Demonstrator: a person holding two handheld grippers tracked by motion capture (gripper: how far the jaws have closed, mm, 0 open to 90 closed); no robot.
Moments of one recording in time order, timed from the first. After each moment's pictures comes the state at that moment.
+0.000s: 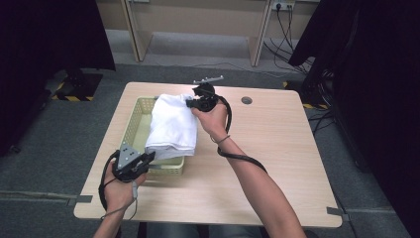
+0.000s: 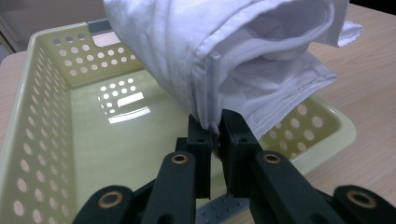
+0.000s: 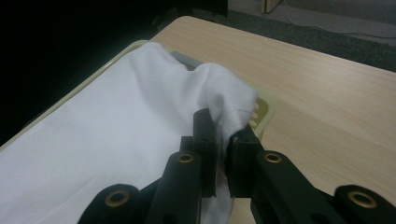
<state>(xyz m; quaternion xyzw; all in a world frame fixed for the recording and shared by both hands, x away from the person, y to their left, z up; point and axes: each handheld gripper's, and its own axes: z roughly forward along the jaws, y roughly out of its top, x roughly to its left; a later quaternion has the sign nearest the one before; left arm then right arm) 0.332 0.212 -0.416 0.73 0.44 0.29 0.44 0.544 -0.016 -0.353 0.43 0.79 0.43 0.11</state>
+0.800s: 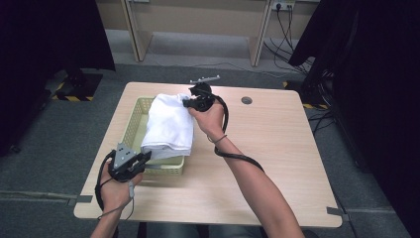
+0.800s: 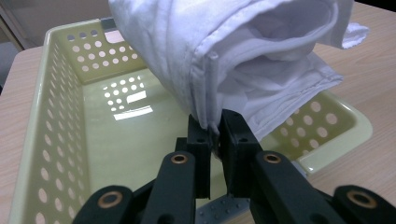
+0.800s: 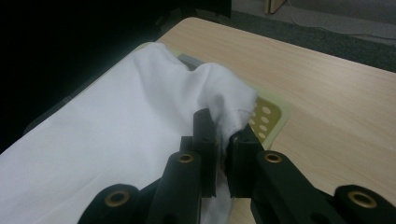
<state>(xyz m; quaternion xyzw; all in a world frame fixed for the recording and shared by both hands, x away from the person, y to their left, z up) 0.332 0.221 -0.417 0.72 0.44 0.30 0.44 0.544 -0.006 -0.352 0.42 0.79 0.43 0.10</state>
